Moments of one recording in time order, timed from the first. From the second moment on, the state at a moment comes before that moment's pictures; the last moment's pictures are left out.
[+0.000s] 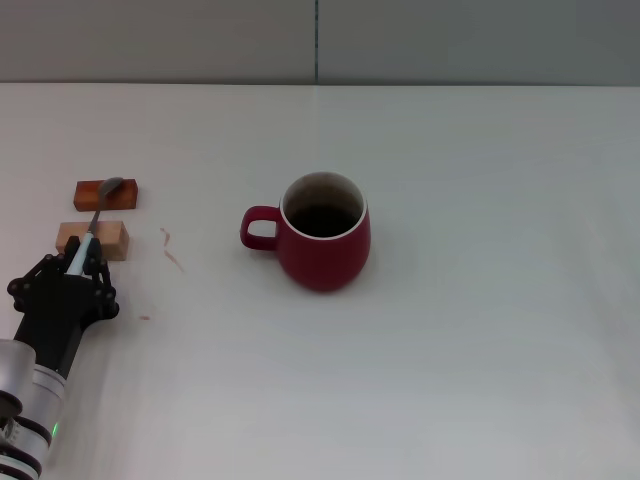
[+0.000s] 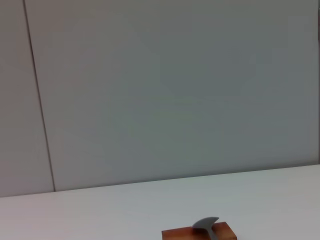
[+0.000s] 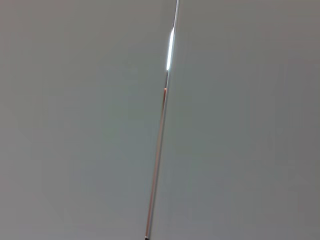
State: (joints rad) left arm -0.37 -2.07 0.37 -0.48 0.96 1.36 0.25; right arm 0.47 2.04 0.62 -0.11 -1.79 -1.44 0.15
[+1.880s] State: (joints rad) left arm -0.36 -2.07 0.34 -0.46 1.00 1.36 0.36; right arm 0.47 2.05 0.62 -0.11 -1.79 -1.47 0.15
